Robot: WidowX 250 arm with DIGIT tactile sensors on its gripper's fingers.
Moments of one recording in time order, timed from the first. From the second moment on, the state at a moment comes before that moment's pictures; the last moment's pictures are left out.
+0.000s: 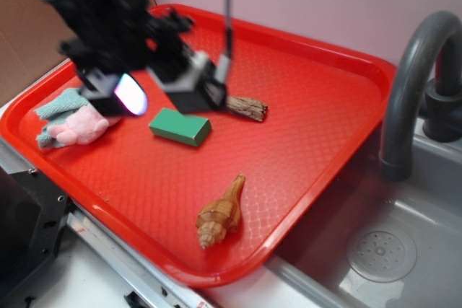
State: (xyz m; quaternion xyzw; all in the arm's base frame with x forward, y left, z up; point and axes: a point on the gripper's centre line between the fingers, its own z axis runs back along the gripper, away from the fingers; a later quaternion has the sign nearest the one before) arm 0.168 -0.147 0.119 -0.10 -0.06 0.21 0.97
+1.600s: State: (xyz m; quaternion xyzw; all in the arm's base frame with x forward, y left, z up) arm 0.161 -0.187 0.028 -0.03 0.04 0.20 0.98
